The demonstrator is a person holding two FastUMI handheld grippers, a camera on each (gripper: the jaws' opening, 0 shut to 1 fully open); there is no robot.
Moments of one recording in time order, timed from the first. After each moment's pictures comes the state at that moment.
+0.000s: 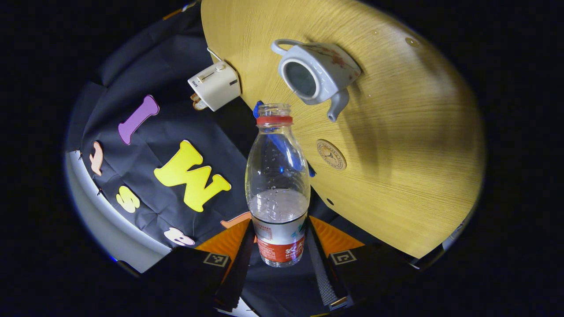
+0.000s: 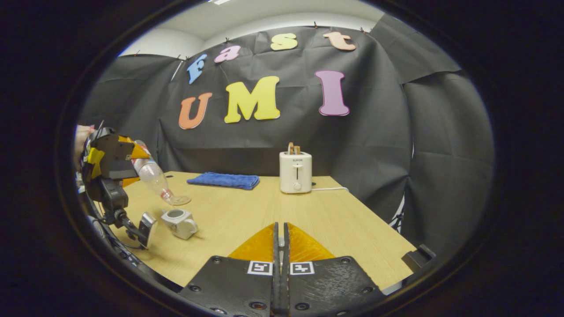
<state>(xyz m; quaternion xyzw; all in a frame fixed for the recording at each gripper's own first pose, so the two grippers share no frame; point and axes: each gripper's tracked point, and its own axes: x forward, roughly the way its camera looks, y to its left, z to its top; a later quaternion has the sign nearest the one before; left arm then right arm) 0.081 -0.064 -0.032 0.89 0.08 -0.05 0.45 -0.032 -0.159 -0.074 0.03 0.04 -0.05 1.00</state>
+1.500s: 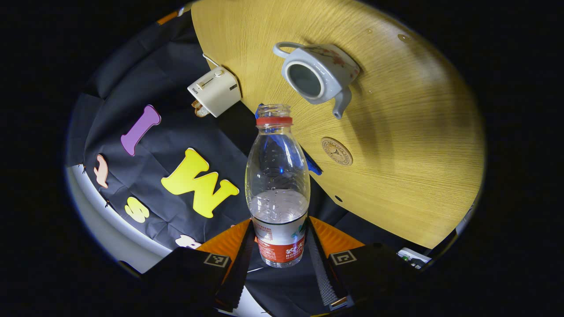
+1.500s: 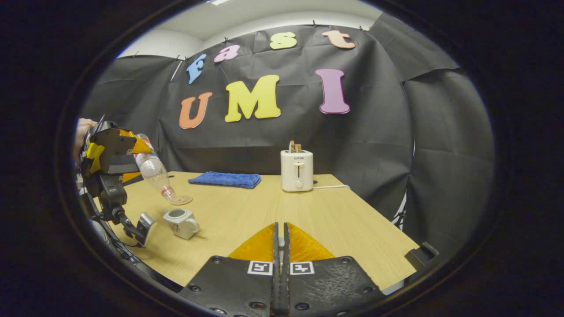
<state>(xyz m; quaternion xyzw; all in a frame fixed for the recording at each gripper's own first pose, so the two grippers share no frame) 0.081 -0.073 -0.020 0.90 0.06 -0.04 0.43 -0.031 -0.154 -0.075 0.04 0.05 -0.05 1.00</state>
